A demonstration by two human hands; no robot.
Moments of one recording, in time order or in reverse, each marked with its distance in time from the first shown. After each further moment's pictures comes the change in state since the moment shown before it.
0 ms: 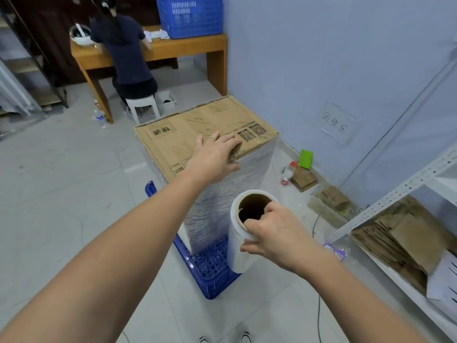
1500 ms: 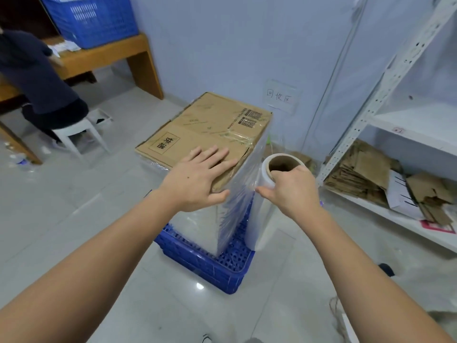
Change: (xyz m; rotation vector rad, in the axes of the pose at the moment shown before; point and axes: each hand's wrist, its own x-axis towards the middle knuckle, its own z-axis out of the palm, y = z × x) left_hand -0.057 -0.128 -0.015 0.218 -0.002 0.687; right_hand 0.074 -0.063 0.015 -0.108 0.093 0.869
